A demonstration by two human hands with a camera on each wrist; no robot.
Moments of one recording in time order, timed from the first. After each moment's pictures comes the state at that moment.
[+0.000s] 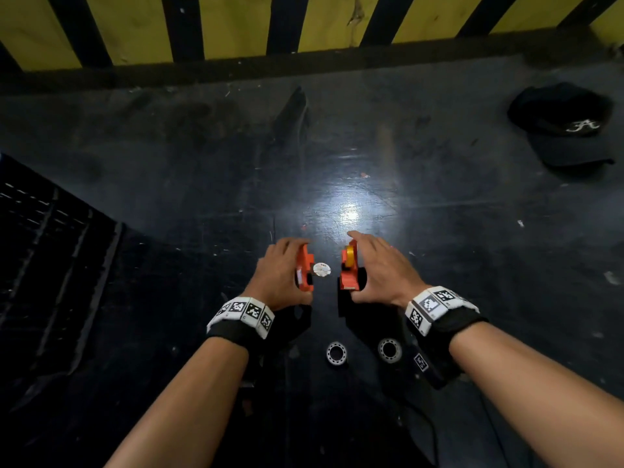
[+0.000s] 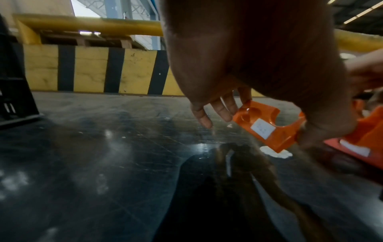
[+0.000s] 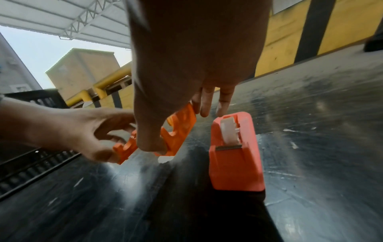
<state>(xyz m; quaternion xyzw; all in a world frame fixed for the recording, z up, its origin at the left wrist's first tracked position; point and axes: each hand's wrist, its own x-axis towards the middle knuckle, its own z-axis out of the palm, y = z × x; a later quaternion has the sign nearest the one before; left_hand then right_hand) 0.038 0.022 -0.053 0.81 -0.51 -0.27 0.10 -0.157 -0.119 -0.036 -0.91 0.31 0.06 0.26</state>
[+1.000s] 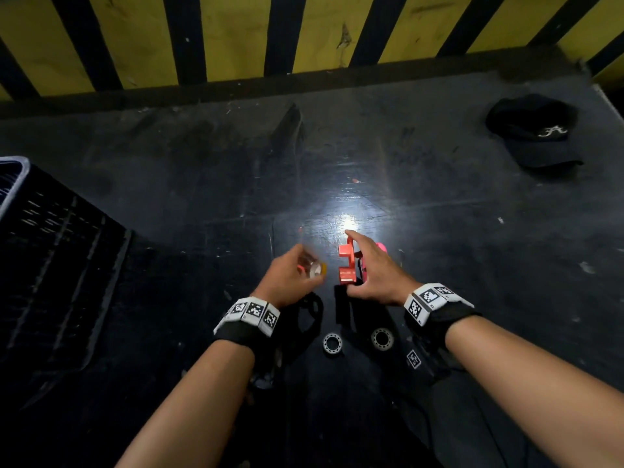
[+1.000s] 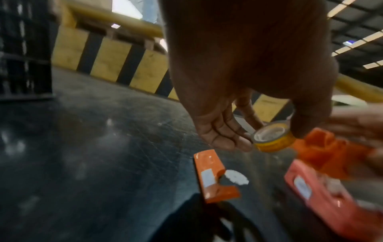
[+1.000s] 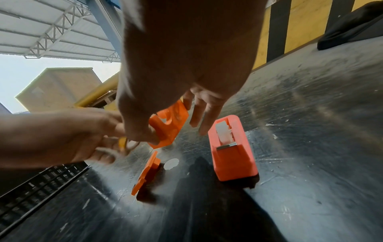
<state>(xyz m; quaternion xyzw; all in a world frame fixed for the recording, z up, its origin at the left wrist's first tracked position) -0.001 0.027 -0.022 0.79 -0.41 -0.33 0.30 -0.179 -0.104 -0.027 -0.86 0.32 0.00 0.40</state>
